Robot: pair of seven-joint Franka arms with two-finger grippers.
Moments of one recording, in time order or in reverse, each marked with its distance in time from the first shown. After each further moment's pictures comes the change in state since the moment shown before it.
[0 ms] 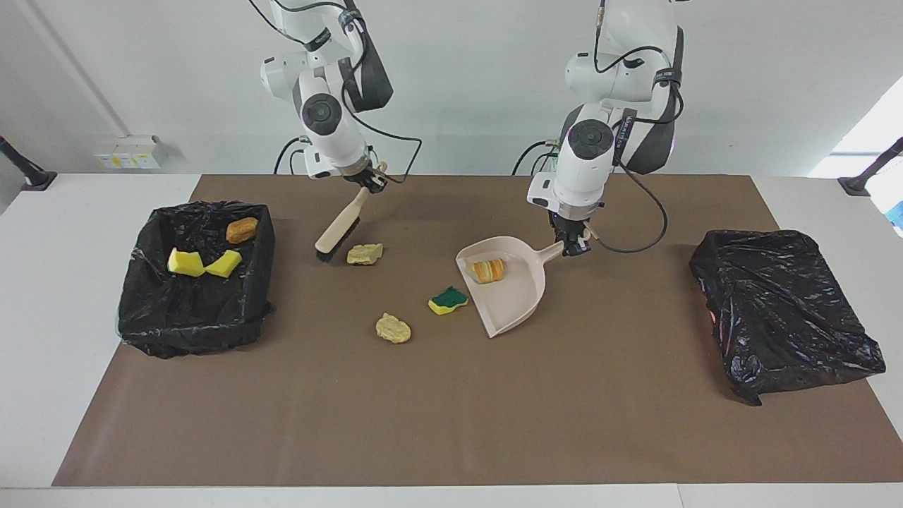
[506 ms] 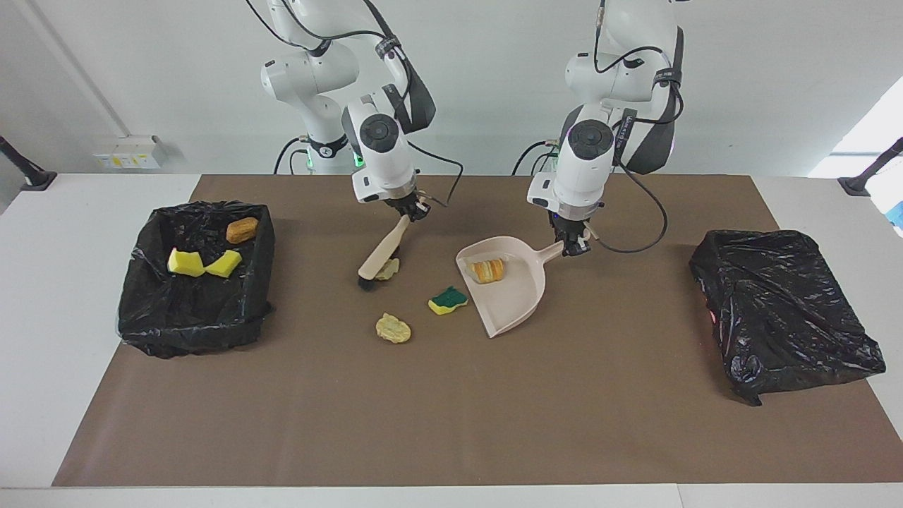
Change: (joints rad) left arm 0.000 0.000 0.000 -0.001 -0.001 0.000 -0.001; right arm 0.112 0.276 0.007 0.214 0.001 0.184 0.045
